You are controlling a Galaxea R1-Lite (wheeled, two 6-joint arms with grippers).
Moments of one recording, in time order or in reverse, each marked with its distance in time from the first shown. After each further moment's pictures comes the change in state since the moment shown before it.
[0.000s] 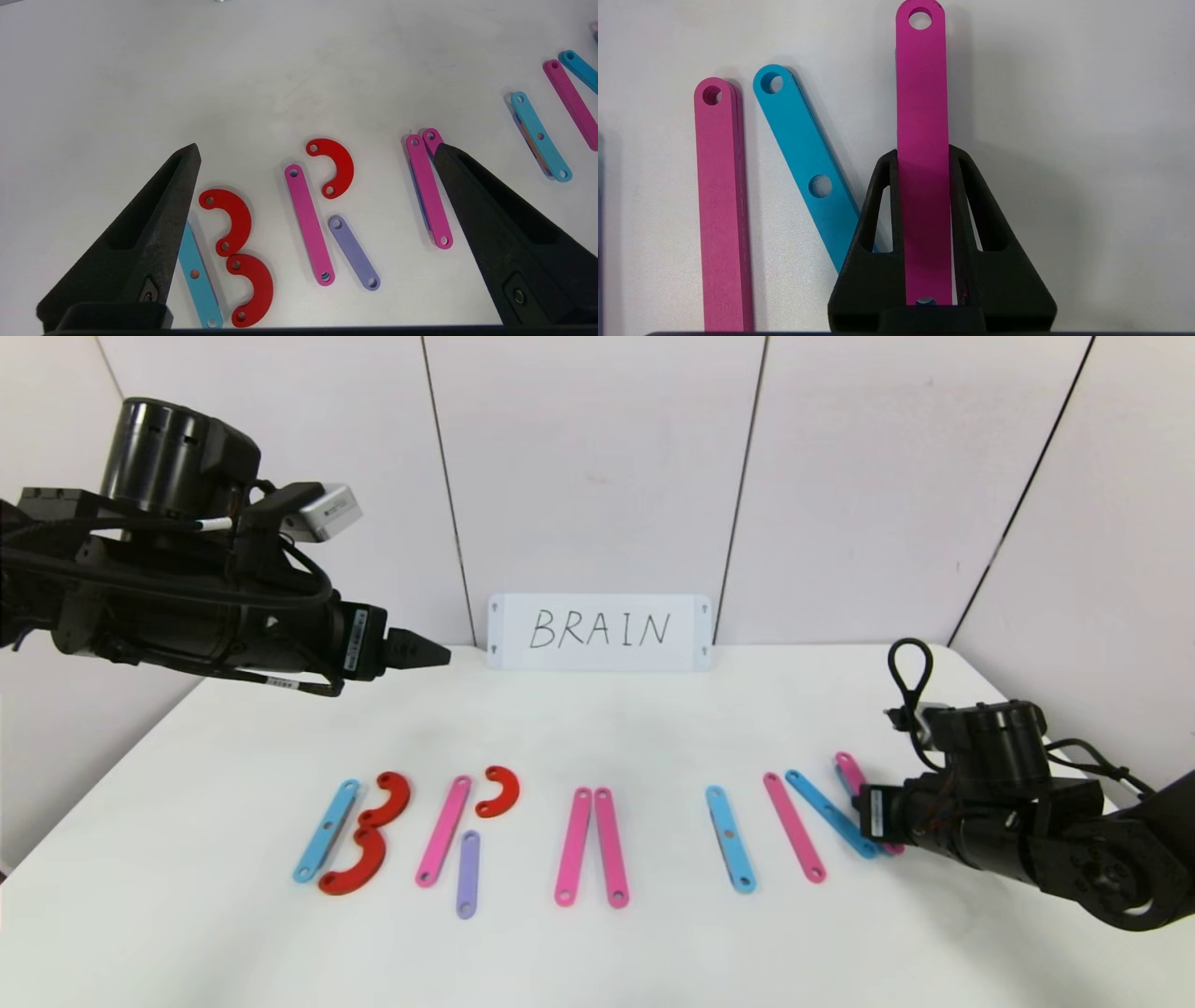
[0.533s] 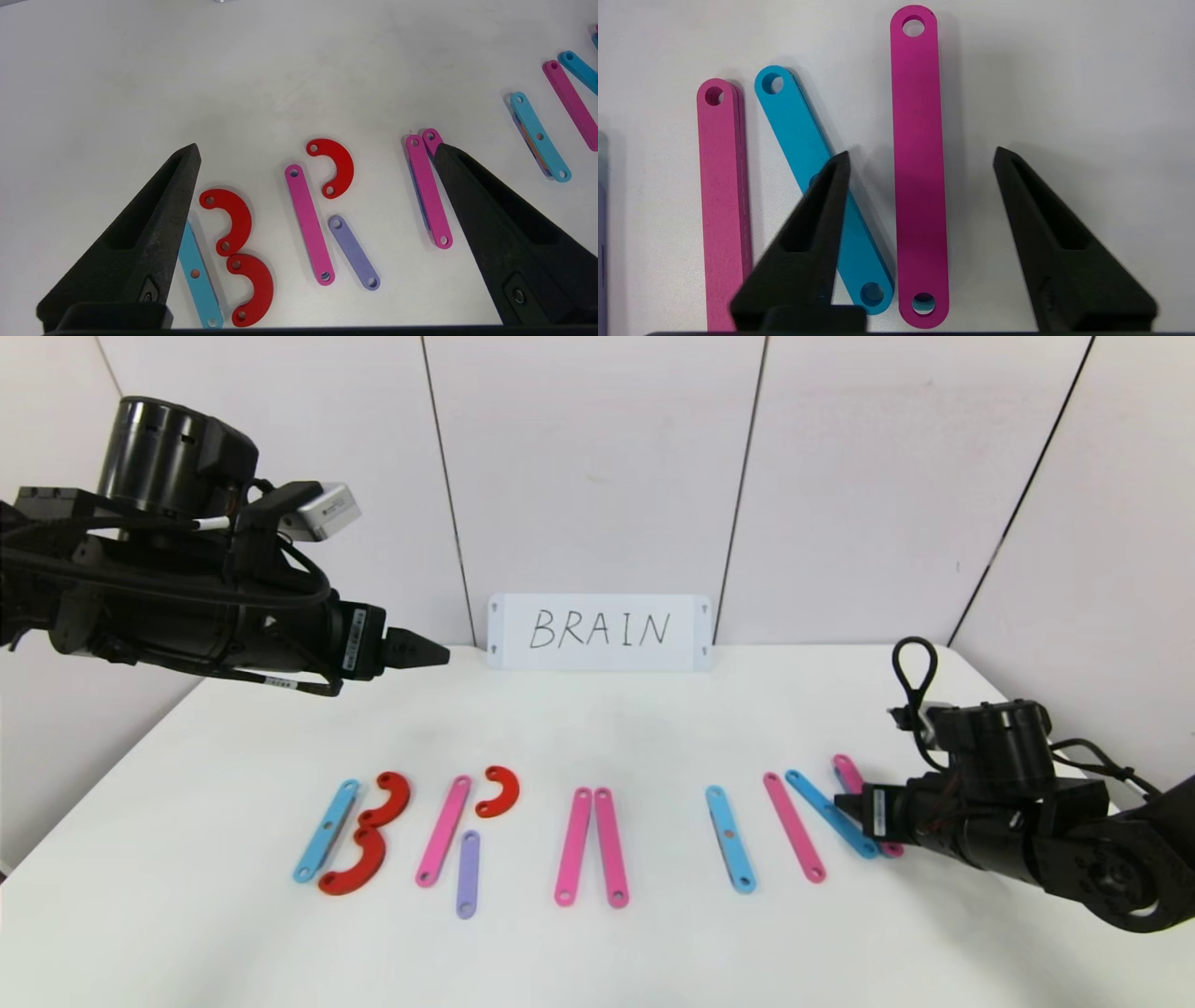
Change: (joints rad) left arm 0.000 -0.003 0.001 0.000 0.000 0.000; right arm -0.004 -0.009 0.005 -0.001 0.000 0.003
